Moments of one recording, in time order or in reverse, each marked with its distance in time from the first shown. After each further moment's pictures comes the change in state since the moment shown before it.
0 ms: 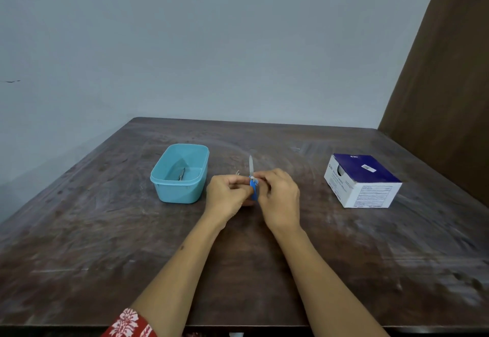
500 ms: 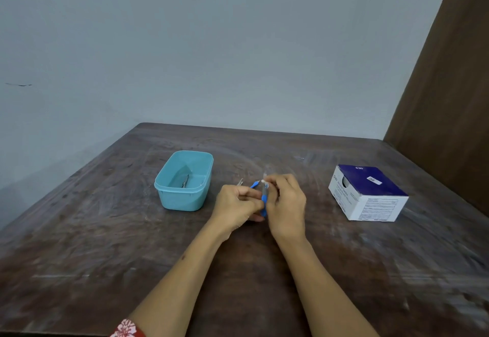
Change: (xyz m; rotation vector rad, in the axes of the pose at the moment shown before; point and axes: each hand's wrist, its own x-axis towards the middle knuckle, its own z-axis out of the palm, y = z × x) left_hand -0.005 0.004 0.002 -0.003 -0.132 -0.038; right_hand 0.002 0.004 0.002 0.162 0.119 0.029
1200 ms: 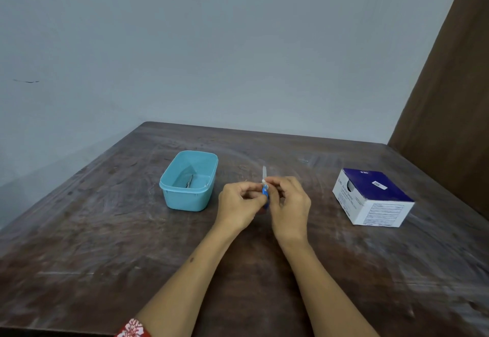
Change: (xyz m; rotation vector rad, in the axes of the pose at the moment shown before) left_hand 0.006 -0.007 0.002 0.055 0.139 0.187; right_hand -0.001 -0.006 0.000 0.091 0.022 -0.005
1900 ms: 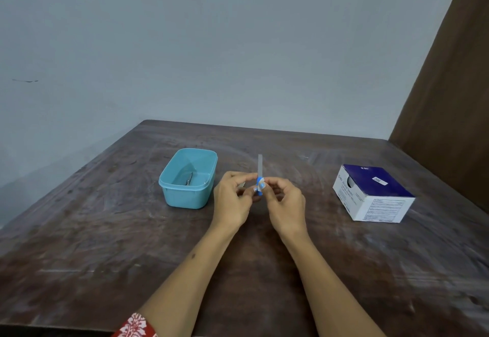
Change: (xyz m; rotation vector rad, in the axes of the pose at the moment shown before) left_hand 0.005 -0.006 -0.004 0.114 0.098 0.210; right_hand 0.001 -0.001 0.000 0.167 -0.187 0.312
